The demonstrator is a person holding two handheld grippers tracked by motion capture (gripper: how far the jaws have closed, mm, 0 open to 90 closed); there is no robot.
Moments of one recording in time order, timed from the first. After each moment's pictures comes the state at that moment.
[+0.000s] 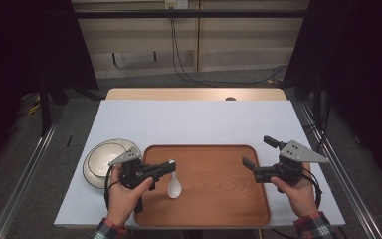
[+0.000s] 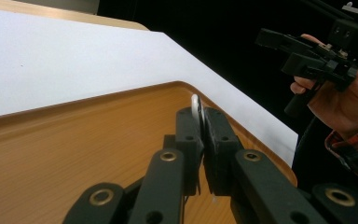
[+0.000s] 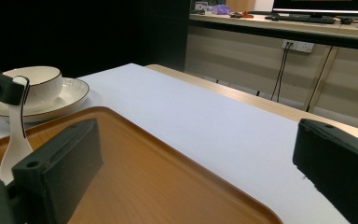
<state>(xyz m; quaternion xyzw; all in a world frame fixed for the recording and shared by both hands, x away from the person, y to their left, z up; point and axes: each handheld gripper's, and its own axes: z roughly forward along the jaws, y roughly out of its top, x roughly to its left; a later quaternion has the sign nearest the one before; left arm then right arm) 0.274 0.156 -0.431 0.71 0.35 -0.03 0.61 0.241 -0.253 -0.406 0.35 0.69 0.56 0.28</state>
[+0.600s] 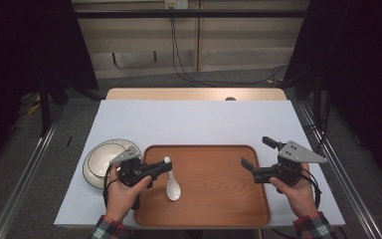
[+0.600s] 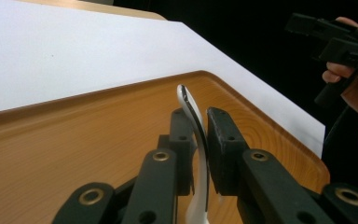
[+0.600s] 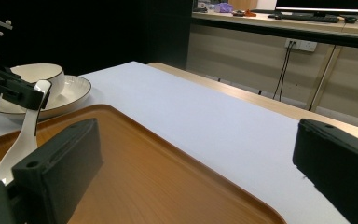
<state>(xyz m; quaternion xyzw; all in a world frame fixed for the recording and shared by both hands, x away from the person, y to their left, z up) 0.285 0.162 -0.445 0.73 0.36 -0.01 0.58 0.242 -0.251 -0.407 0.35 0.70 0.56 0.28</state>
